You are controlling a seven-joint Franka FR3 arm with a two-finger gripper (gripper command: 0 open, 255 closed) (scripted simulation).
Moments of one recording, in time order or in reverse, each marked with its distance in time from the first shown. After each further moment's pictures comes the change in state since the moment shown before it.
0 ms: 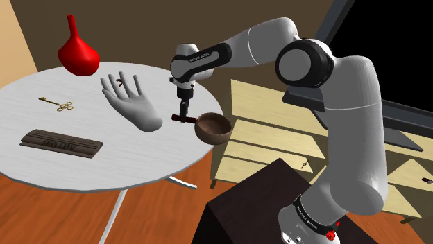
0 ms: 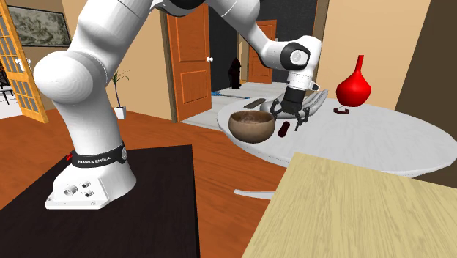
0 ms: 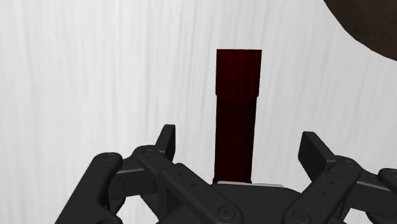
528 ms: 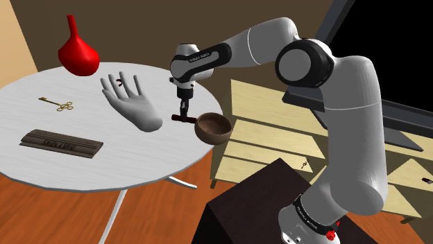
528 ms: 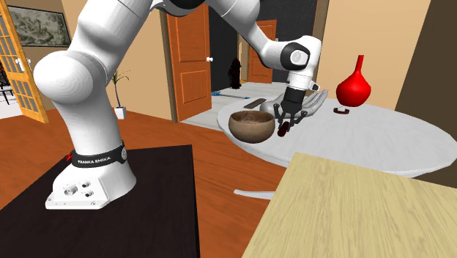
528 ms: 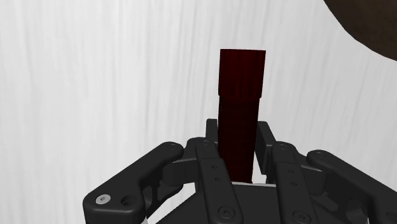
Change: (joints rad) arm 0.000 0.000 0.000 0.000 0.000 0.000 0.000
